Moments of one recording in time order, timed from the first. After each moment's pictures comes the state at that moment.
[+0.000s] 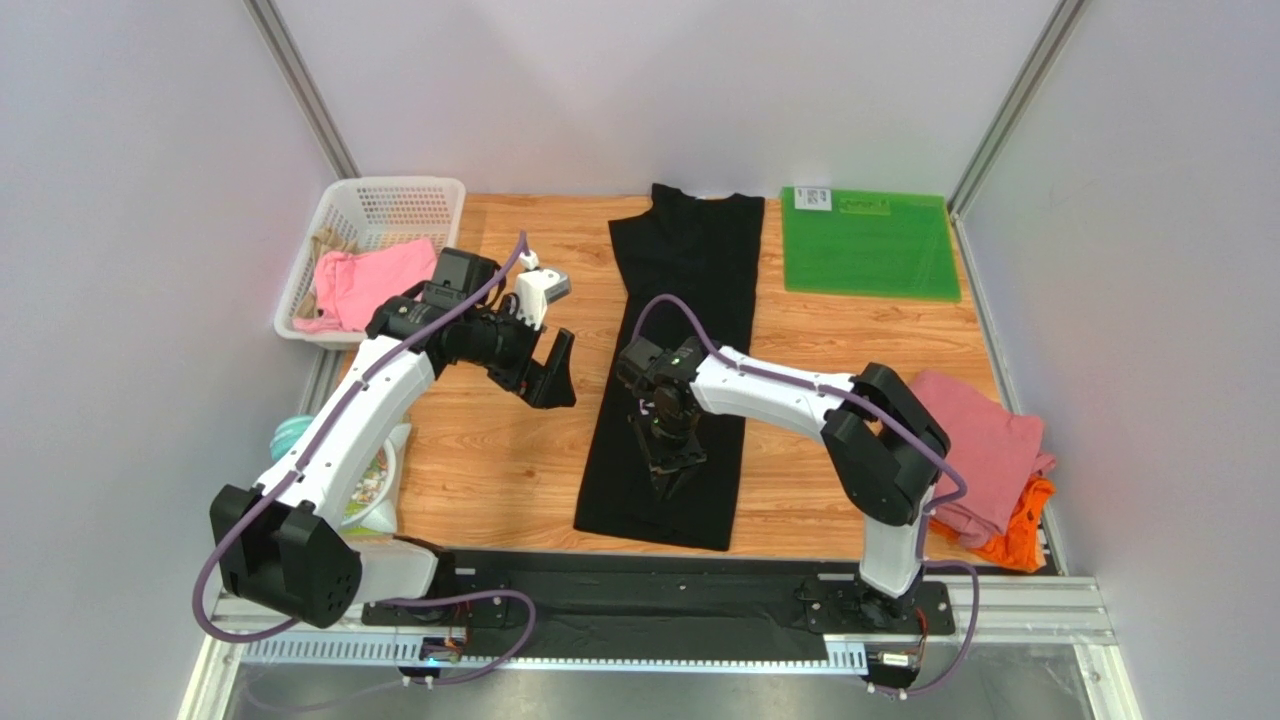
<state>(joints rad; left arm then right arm) -0.31 1.29 1.19 -0.91 0.54 0.19 0.90 1.86 1.33 -0.94 -0.25 0.61</state>
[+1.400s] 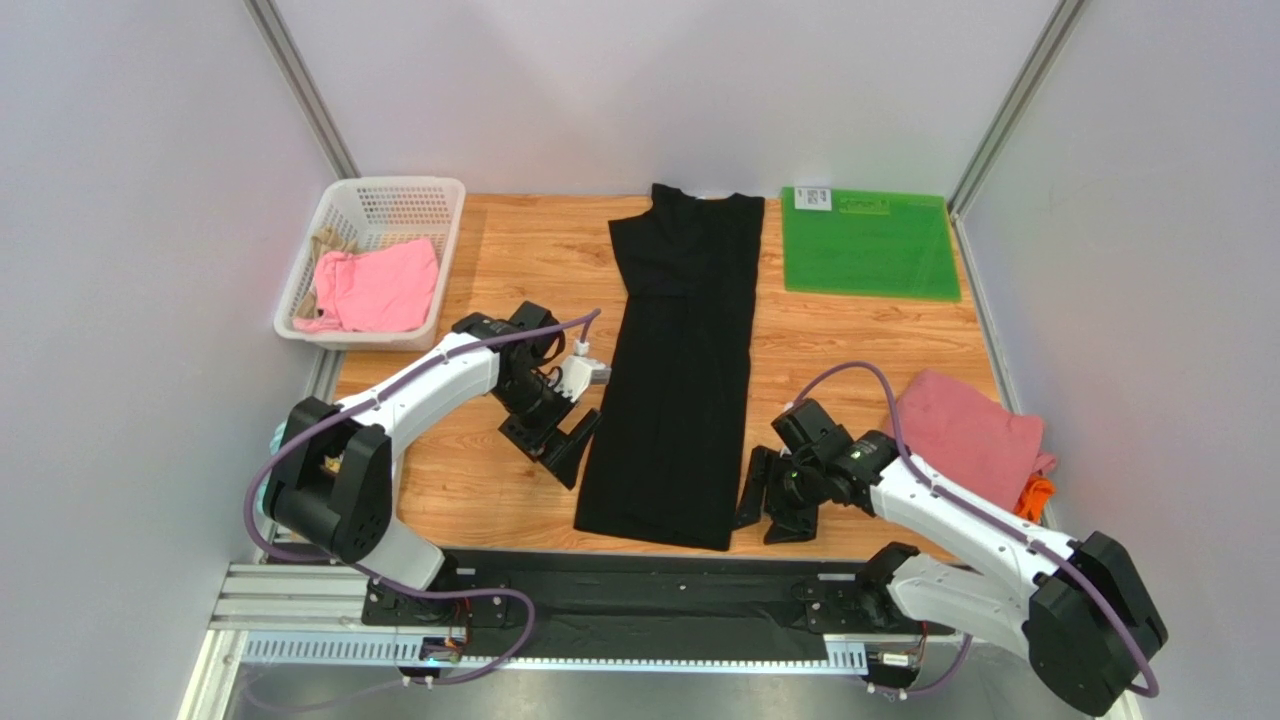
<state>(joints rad) -0.47 1.52 1.05 -1.05 0.45 0.25 0.68 1.01 0.52 -0.73 -0.28 0.92</state>
